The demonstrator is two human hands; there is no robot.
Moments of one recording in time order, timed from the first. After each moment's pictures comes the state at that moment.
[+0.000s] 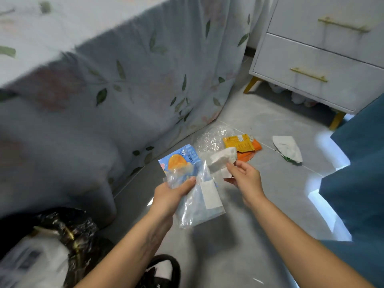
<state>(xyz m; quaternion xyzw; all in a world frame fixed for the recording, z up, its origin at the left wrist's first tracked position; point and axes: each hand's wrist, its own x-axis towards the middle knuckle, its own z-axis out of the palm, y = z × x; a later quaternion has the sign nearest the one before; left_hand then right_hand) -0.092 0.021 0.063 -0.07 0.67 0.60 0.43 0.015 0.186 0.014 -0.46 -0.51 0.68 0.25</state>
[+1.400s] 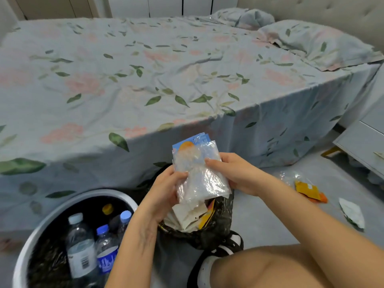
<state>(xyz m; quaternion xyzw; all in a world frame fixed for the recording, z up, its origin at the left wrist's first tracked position) -0.085 -0.336 0.262 -0.01 0.57 0.76 0.31 -0.063 -0.149 0.303 -0.13 -0.73 0.64 -0.18</state>
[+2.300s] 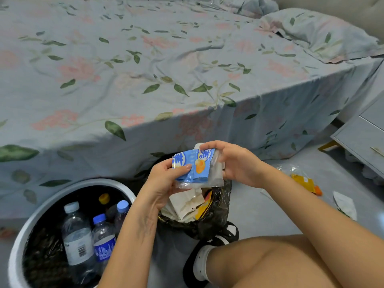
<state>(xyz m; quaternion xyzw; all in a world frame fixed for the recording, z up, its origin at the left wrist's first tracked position) -0.091 -0.330 0.256 -0.05 0.58 0.76 0.29 -0.059 -0.144 0.310 -0.08 -0.63 0.74 -0.21</state>
